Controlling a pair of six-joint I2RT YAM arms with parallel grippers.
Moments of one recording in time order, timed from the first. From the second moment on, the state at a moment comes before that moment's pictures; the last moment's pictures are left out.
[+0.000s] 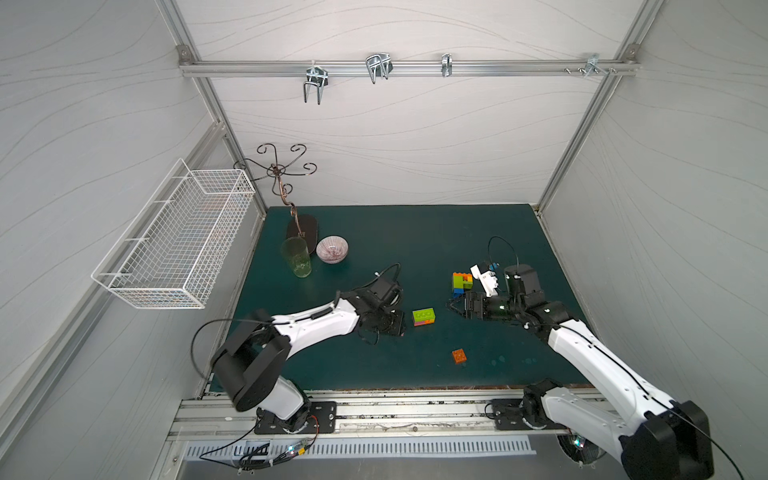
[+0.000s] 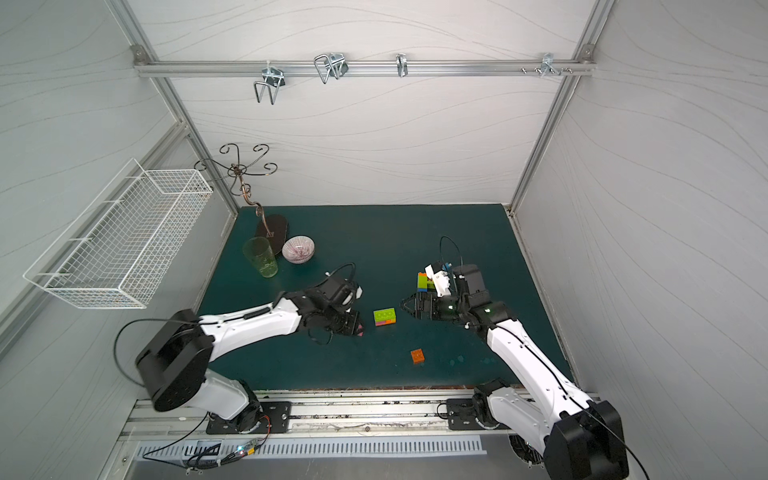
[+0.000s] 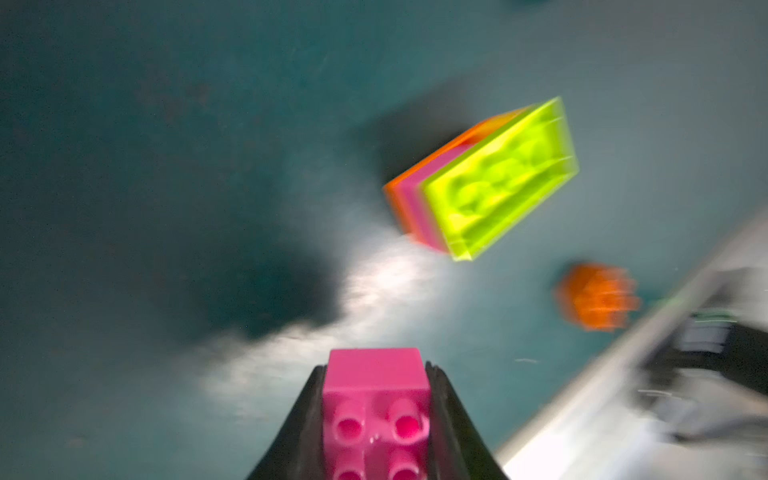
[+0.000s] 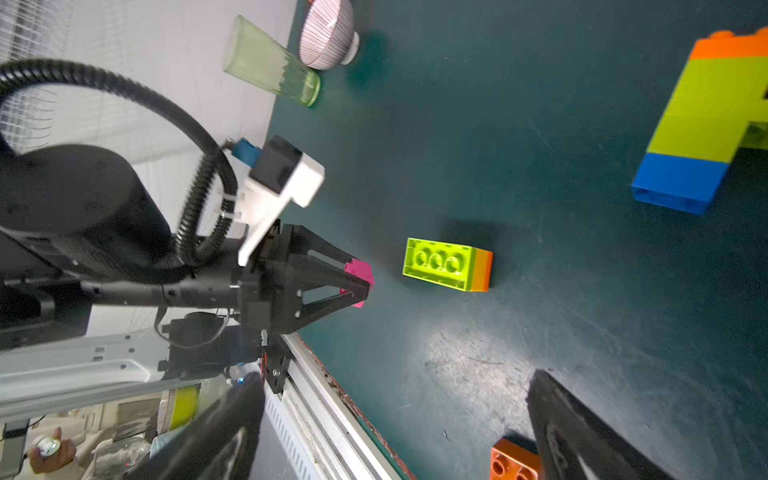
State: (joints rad) left arm -0.72 1.46 0.82 -0.38 0.32 -0.62; right arm 0.40 0.98 0.66 -0.42 -0.67 0.42
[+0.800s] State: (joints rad) left arm -0.55 1.55 0.56 1.05 0.97 -1.81; right arm 0.74 0.96 0.48 0.20 -0.57 0.08
